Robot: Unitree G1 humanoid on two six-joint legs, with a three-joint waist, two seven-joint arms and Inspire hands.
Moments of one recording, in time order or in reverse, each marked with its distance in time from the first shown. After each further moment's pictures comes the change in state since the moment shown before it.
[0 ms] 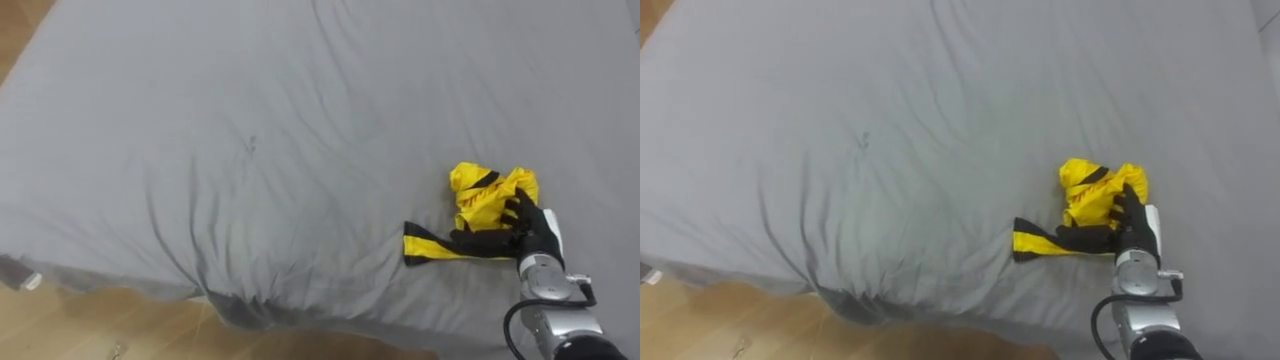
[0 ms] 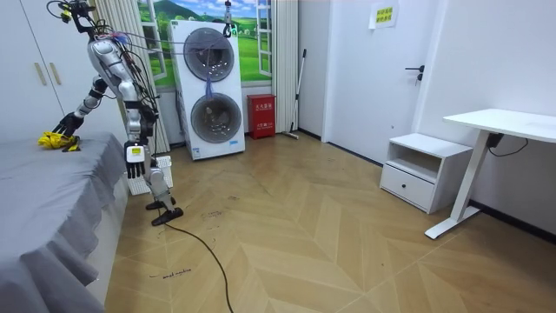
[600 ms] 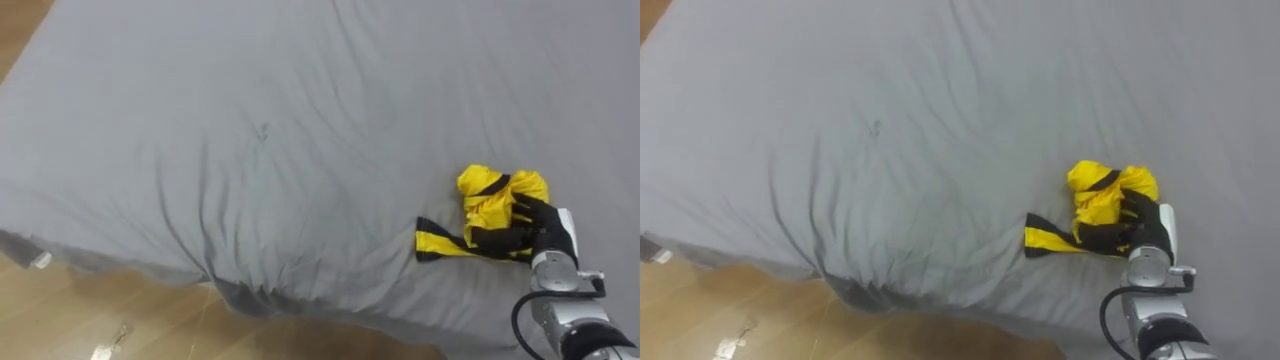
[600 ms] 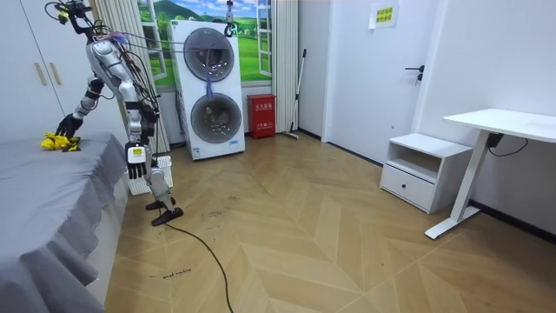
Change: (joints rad) left arm -0.029 0.014 -0.017 0.000 0.001 0.006 -0.016; right arm -0.080 -0.026 0.001 0.139 -0.042 0.002 -0.019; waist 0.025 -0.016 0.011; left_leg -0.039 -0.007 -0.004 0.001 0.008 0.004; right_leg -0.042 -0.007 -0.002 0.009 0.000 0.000
